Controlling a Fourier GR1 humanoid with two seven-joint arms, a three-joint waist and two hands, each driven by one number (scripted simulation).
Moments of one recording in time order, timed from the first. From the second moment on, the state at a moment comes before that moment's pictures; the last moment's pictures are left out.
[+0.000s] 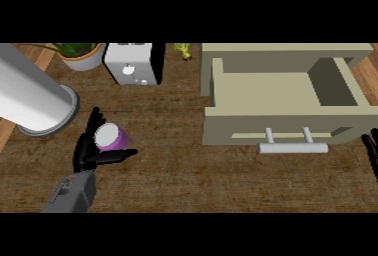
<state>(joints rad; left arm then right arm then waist) -0.35 0.13 0.22 -0.66 0.05 0.07 -0.51 0.25 -0.02 -0.24 -2.15 -0.06 0.21 0.11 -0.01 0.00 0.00</state>
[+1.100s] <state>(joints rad) -0.41 0.08 0.17 -0.73 0.10 0.01 -0.50 0.29 -0.01 -0.26 -2.16 -0.10 0.22 0.08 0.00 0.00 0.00</state>
